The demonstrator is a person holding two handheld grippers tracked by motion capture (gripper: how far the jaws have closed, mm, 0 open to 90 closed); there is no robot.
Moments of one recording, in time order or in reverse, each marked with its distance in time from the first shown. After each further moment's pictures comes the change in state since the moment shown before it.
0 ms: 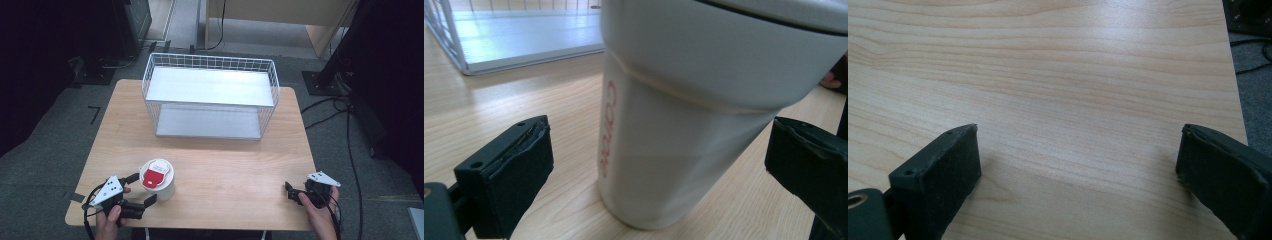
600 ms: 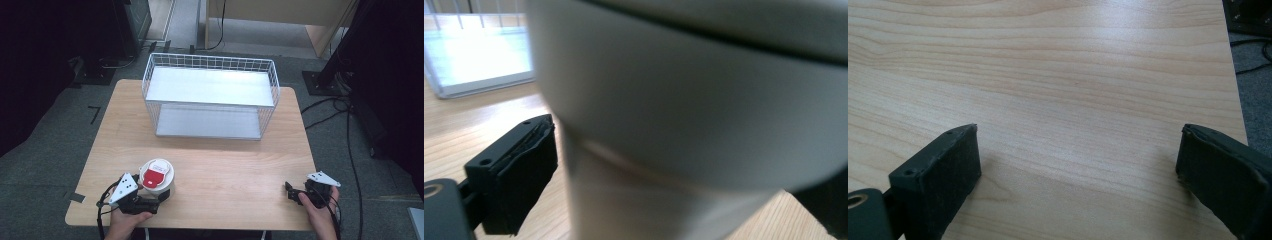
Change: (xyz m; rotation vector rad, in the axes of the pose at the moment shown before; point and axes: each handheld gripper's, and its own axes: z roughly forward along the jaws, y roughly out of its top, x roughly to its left) left arm -0.016 0.004 0.034 -0.058 0.024 0.017; right arm 0.000 0.000 0.000 0.000 -0.001 -0.001
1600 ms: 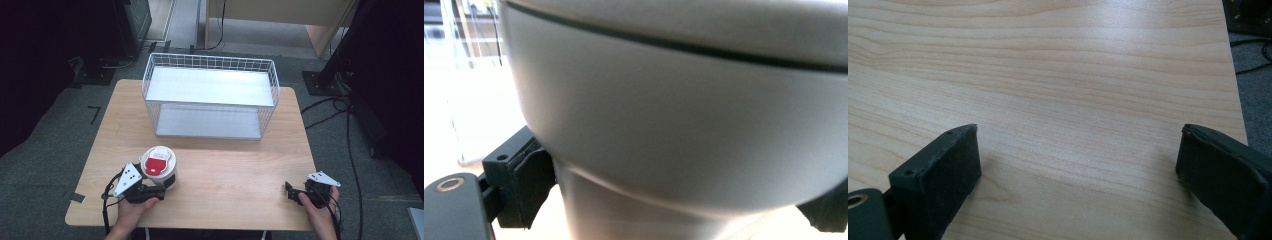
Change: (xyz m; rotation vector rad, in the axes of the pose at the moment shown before) left arm -0.006 0.034 0.016 -0.113 0.074 0.049; right arm 0.000 0.000 0.000 0.000 0.000 0.000
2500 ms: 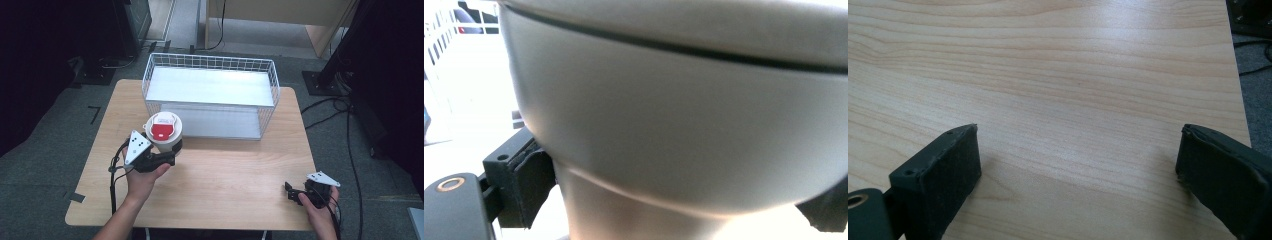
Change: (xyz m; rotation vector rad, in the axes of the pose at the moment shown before) left arm 0.006 0.080 0.041 -0.074 0.155 0.027; right arm 0.000 0.000 0.000 0.001 0.010 -0.006
